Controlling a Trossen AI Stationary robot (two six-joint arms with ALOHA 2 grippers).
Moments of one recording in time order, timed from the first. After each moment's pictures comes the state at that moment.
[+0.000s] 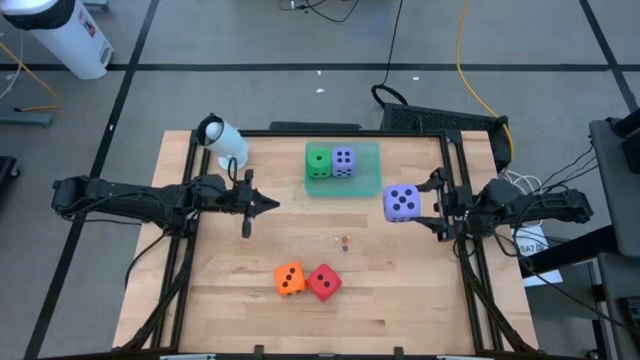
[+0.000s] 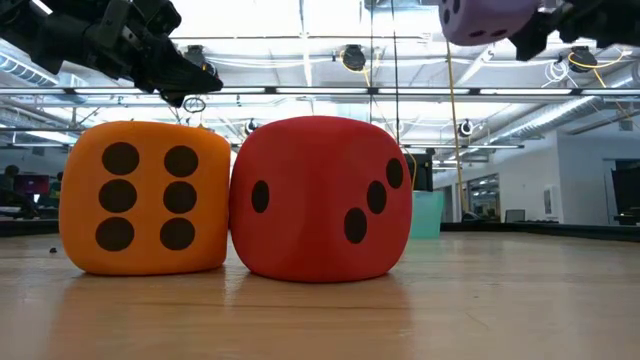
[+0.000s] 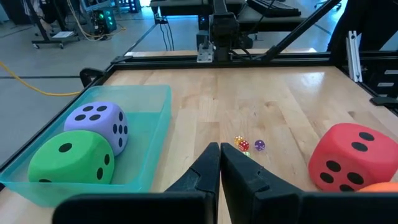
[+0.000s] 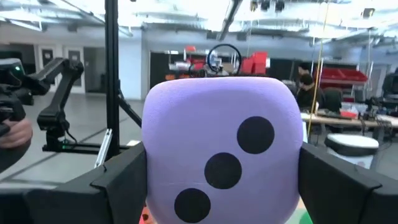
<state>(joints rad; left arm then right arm) 0.08 0.84 0.37 0.24 0.05 0.05 0.08 0.24 0.25 0.22 0.03 -0.05</state>
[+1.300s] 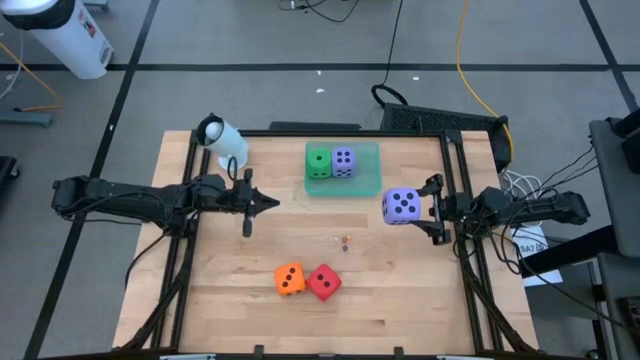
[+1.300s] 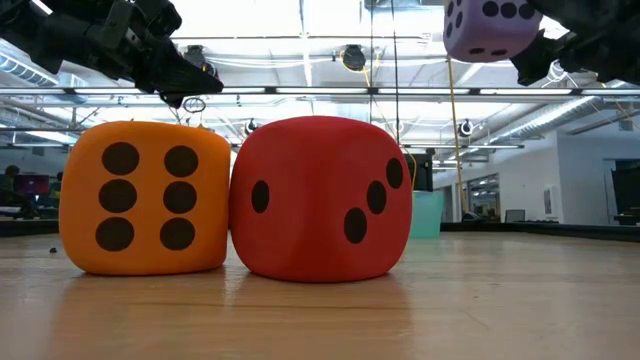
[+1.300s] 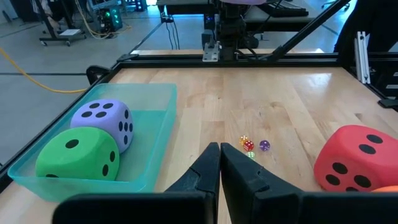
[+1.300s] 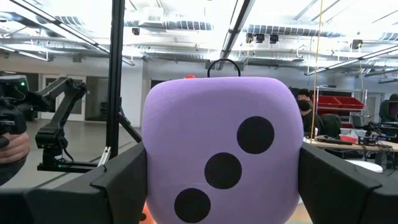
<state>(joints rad) 0.08 0.84 0.37 0.24 0.02 0.04 0.08 0.19 0.02 0.52 0.02 -0.06</state>
